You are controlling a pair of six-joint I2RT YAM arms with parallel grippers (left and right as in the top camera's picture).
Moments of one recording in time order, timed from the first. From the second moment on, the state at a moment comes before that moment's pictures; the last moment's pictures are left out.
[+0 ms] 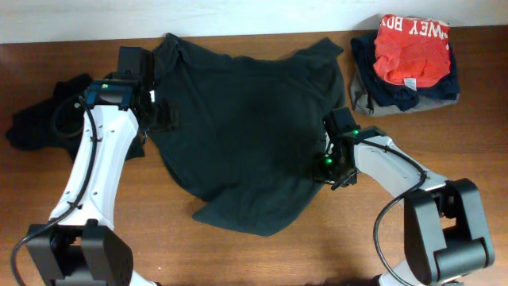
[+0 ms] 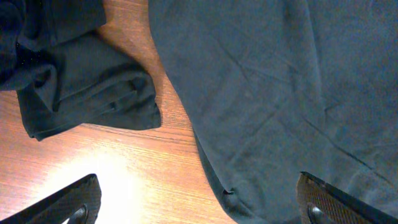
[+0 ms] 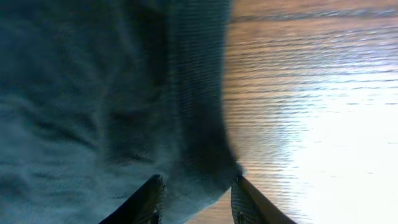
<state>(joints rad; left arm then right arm) -0.08 1.73 1.59 -1.10 -0.17 -0.21 0.23 1.75 1.01 -0.76 -0.16 0.38</state>
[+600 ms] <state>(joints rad) -0.08 1.73 1.59 -1.10 -0.17 -0.21 0.23 1.77 1.01 -0.74 -0.06 0.42</state>
